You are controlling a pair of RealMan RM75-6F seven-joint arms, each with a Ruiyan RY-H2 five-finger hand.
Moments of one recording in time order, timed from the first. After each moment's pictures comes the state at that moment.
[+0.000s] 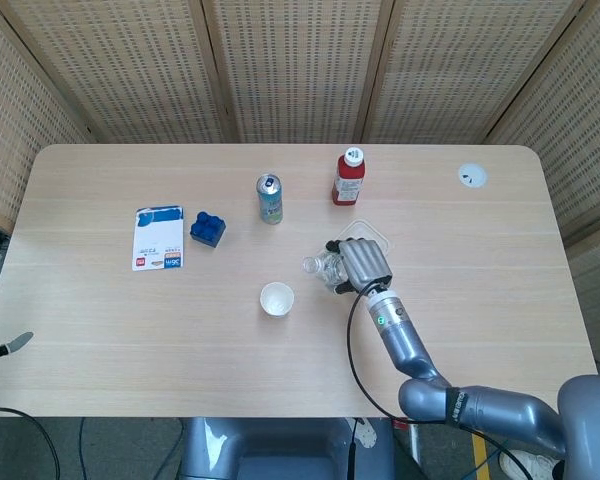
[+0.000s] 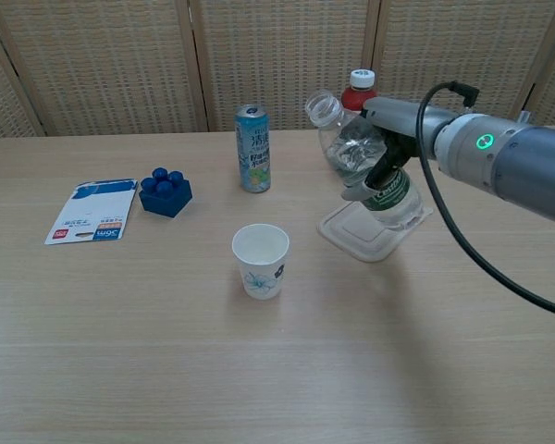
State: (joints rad) left arm -0.12 -0.92 -0.07 -1.70 1.45 1.41 -0.29; right arm 0.84 -1.62 0.32 -1.50 -0.82 0.97 -0.35
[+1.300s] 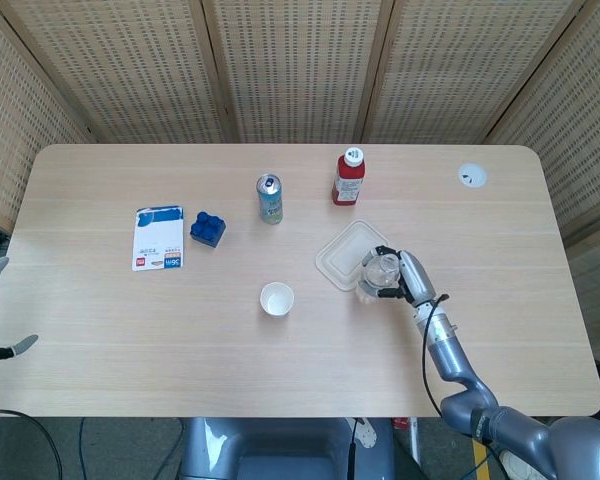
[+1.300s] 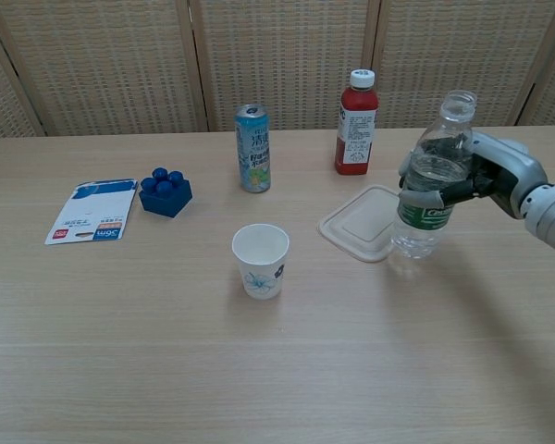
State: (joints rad) left arm -0.12 -0.93 -0.06 -1.71 1.45 1.40 -0.25; right arm 0.62 -1.80 0.22 -0.92 -1.40 1.06 0.82
